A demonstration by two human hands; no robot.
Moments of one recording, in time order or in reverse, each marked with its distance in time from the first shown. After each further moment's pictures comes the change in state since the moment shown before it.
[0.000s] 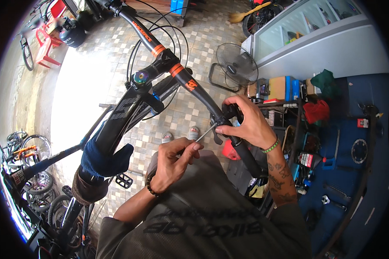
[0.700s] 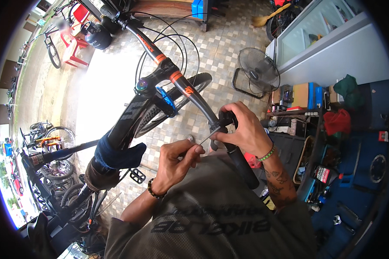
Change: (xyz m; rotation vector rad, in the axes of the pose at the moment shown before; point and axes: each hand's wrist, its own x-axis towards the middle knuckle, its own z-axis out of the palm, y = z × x) left_hand 0.003 0.038 0.031 0.251 0.088 0.007; right_hand 0.000 0.024 0.008 0.078 0.025 -0.066
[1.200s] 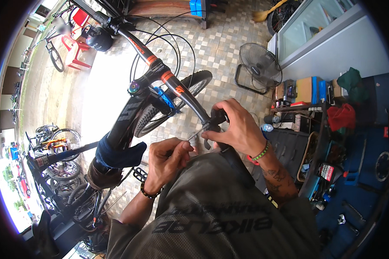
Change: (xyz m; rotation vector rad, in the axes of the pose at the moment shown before) left_hand -0.001 0.009 0.000 -0.041 0.050 -0.084; right_hand -0.002 0.004 0.002 0.009 0.038 -0.022
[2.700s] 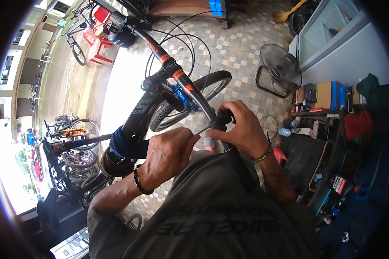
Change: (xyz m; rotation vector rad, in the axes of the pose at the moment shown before) left_hand 0.013 0.054 0.003 0.799 -0.067 0.339; right_hand -0.001 0.014 0.012 0.156 0.052 -0.025
